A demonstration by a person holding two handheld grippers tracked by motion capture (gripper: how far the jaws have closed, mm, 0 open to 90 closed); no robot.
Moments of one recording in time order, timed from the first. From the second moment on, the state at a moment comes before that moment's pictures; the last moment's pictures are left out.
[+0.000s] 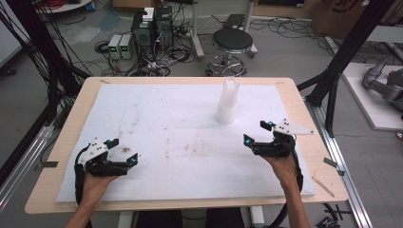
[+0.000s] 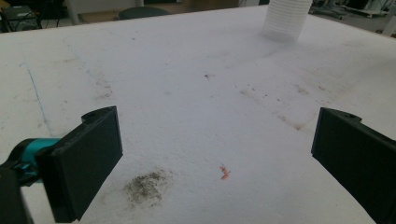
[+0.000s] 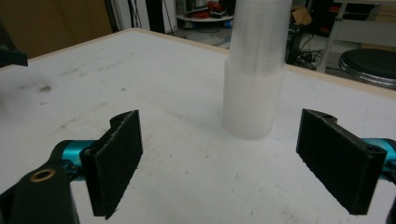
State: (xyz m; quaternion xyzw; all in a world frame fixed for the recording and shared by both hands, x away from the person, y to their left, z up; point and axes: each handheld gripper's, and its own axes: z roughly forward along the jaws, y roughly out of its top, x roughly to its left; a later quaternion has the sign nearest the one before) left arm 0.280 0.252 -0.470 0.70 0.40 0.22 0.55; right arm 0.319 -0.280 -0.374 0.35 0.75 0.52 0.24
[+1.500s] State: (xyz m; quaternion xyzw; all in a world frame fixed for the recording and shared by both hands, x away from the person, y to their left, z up) left arm 0.284 0.253 -0.470 0.70 0.41 0.21 0.55; right arm 0.470 -0.211 -0.275 0.38 0.79 0.44 0.22
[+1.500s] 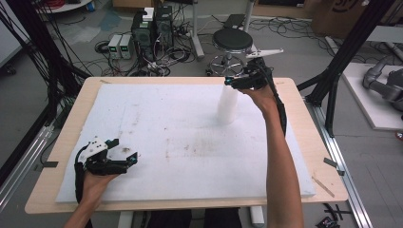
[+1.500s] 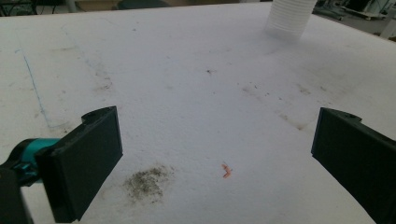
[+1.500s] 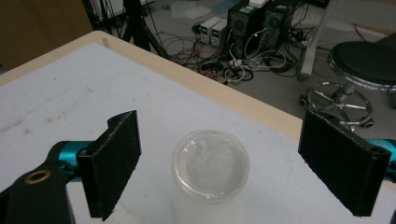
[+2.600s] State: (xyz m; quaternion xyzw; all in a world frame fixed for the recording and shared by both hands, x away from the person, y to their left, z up) left arm 0.284 0.253 -0.470 0.70 0.41 0.20 0.55; right arm 0.496 -0.191 -0.315 0.42 0.82 0.35 0.18
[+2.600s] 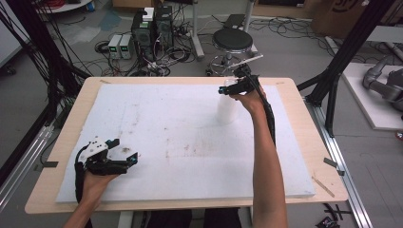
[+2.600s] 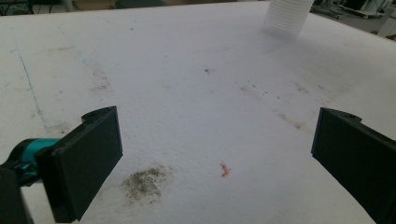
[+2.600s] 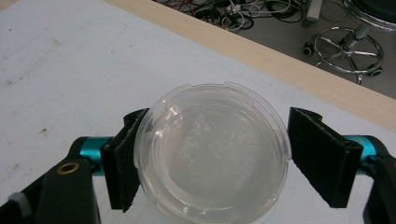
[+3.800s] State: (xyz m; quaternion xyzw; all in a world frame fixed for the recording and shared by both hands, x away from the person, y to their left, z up) left arm 0.284 0.253 -0.470 0.70 0.41 0.21 0.55; right arm 0.490 -0.192 -0.299 0.40 0.81 0.38 0.18
